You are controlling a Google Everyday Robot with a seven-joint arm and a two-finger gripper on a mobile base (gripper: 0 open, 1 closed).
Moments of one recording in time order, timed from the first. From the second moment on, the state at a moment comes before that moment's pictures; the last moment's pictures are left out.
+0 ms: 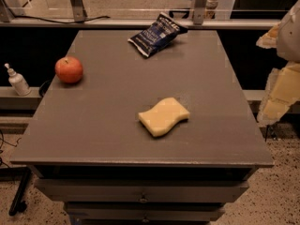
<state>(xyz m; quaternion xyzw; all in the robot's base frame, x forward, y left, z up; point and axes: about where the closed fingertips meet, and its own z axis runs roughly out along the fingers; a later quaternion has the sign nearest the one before) 0.438 -0.217 0.976 -0.60 0.78 -0.03 0.16</state>
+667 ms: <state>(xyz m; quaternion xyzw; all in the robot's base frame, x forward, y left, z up) 0.443 -0.213 0.975 -0.61 0.78 -0.03 0.17</state>
